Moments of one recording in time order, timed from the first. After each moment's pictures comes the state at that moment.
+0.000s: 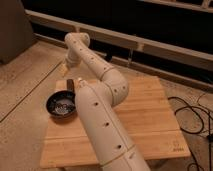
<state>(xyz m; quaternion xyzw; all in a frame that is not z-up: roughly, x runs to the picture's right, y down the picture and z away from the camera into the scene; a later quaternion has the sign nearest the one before) -0.223 -0.101 0.940 -0.34 -0.03 0.42 0.84</state>
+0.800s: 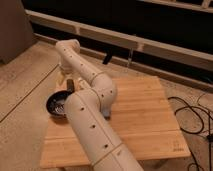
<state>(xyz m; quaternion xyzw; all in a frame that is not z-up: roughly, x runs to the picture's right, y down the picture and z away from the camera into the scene) -0.251 -0.055 0.975 -0.34 0.02 0.39 0.85</state>
